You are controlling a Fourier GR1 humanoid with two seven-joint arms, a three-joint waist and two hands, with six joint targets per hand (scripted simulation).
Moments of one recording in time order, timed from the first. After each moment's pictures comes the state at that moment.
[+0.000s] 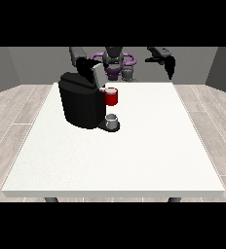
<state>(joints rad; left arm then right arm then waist) -0.26 0.10 0.18 -1.38 0.02 -0.21 -0.07 -0.67 -0.15 -0.08 -1.05 0.02 0.06 -0.09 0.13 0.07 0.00</state>
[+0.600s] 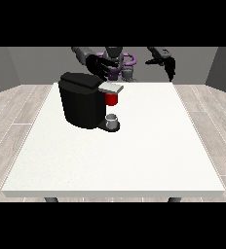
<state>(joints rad) -0.27 0.10 0.17 -1.35 0.02 -0.19 -0.08 -0.77 -0.11 -0.01 -1.01 0.12 0.04 -0.06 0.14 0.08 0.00</state>
